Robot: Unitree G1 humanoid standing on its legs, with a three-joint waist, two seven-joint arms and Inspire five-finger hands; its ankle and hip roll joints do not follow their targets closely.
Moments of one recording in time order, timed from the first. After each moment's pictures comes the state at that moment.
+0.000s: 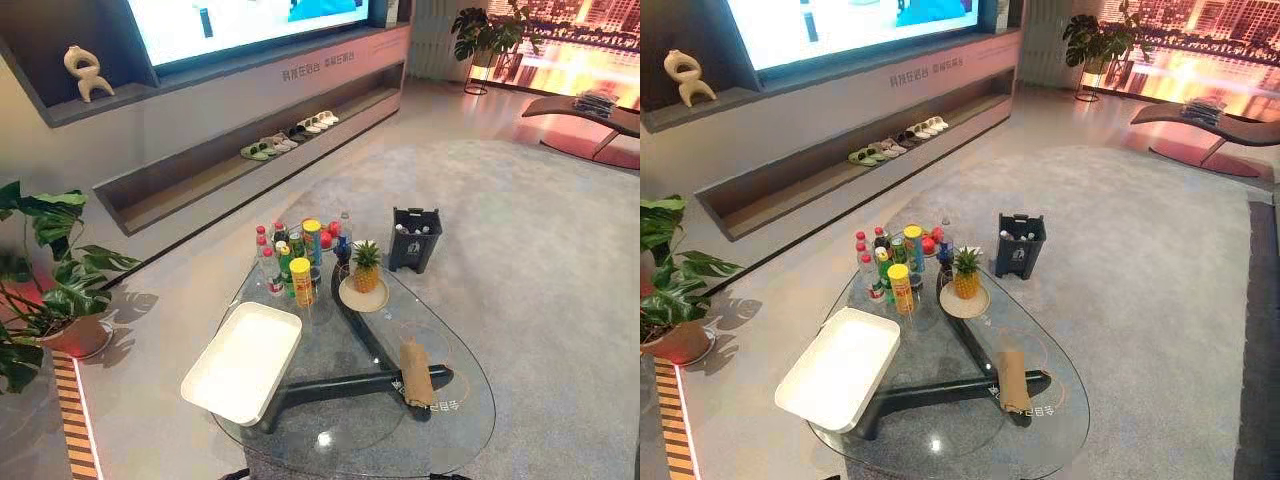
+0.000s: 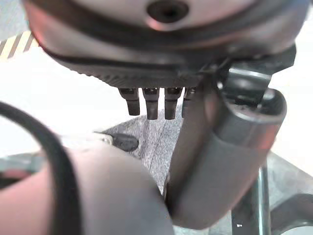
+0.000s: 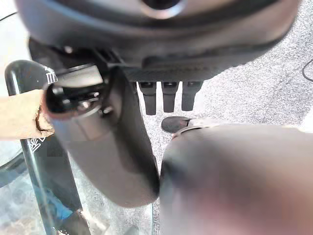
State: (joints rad) left arm -0.01 0.19 -0.18 1.32 -0.38 0.02 0.02; right arm -0.07 -0.22 0.16 1.33 0.33 0.17 0.06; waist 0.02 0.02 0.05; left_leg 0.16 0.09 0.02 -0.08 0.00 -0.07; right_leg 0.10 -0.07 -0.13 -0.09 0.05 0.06
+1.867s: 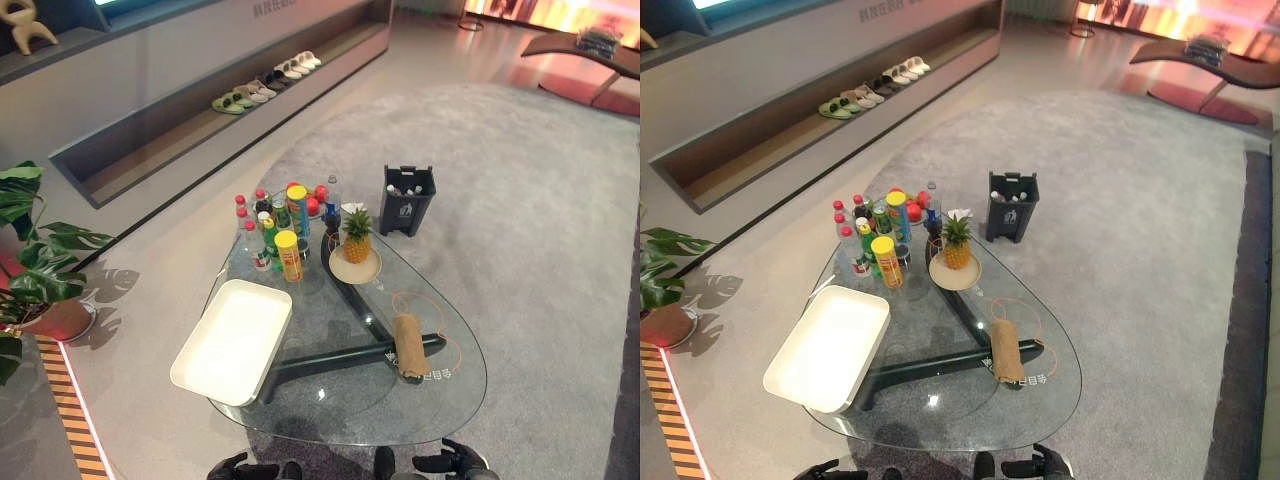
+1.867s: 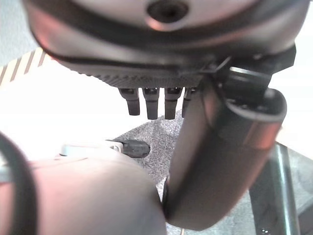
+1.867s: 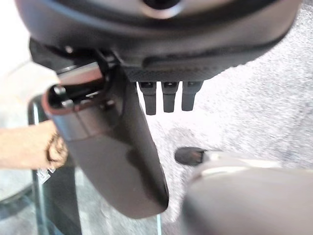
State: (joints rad) left arm -0.07 0.19 -0.23 1.29 -0.39 -0.02 0.07; right arm -0.07 -0.20 0.21 1.21 0.31 -0.11 -0.22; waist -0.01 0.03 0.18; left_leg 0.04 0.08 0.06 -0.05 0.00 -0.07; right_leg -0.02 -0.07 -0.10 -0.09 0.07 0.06
